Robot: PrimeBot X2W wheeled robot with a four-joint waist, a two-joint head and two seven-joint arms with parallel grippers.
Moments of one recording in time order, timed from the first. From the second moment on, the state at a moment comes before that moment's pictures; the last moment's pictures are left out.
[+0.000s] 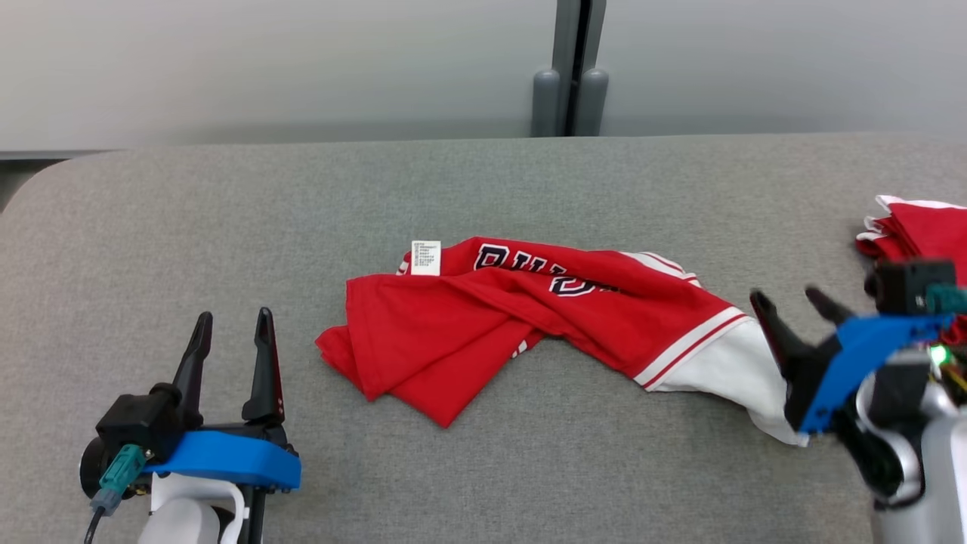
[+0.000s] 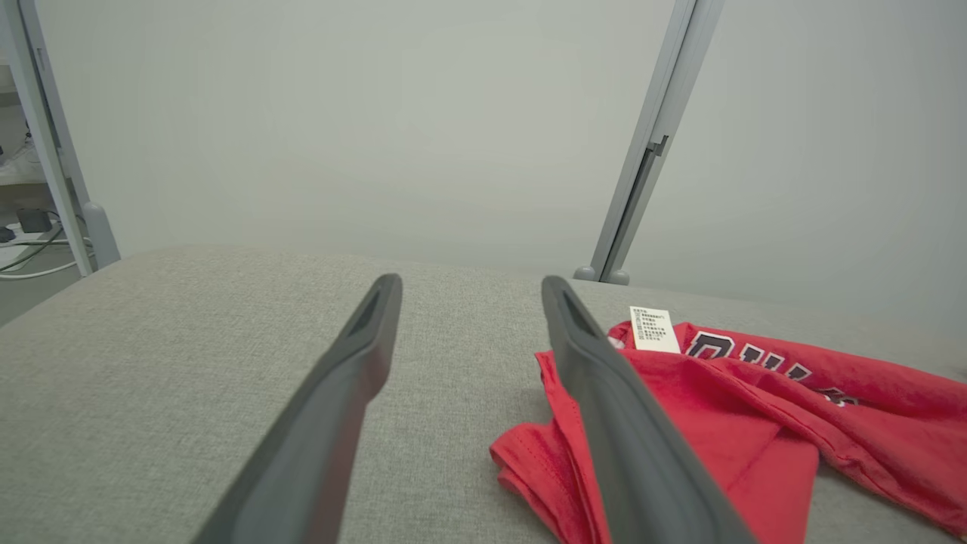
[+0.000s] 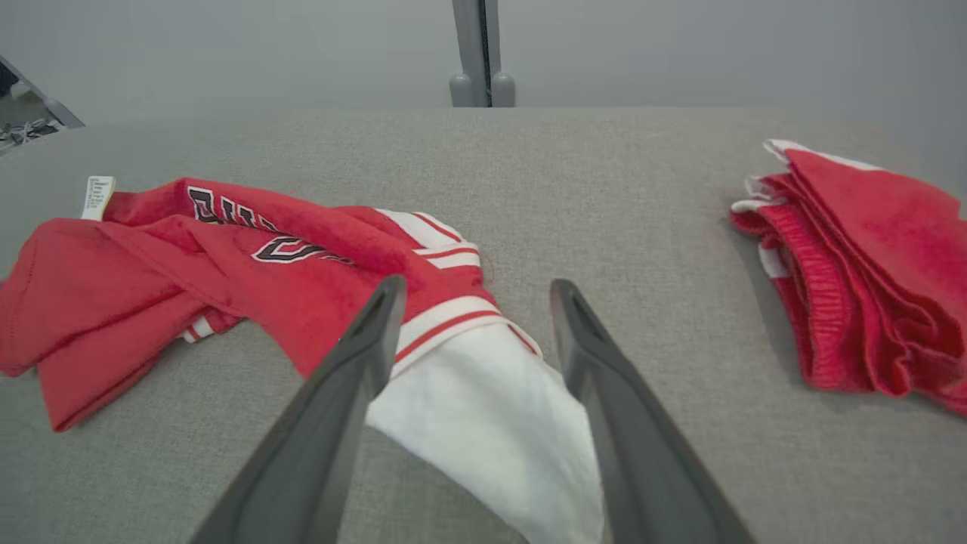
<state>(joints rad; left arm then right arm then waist) -0.16 0.21 -0.17 0.28 -0.41 -0.03 -0.26 -0.23 -0.11 -0.11 0.01 0.23 0.13 0.56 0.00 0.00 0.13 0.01</state>
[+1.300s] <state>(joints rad) -0.33 0.14 -0.23 0.29 -0.35 -0.08 -0.26 -0.90 -0.45 0.26 0.74 0.35 0.13 0.30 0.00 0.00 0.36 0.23</state>
